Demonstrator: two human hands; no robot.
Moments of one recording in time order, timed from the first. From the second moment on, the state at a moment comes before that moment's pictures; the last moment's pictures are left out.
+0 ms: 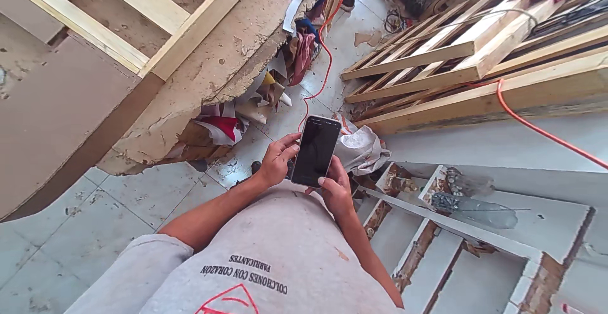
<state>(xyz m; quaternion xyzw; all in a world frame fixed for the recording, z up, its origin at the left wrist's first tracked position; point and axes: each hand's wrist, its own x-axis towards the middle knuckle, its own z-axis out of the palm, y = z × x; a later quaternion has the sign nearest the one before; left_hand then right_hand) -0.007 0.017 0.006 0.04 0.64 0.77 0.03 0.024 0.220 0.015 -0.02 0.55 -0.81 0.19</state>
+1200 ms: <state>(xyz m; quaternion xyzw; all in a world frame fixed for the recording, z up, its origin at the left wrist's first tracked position) -0.022 0.020 0.009 0.02 0.67 0.74 0.04 0.020 0.220 0.007 0.02 0.46 -0.86 0.20</state>
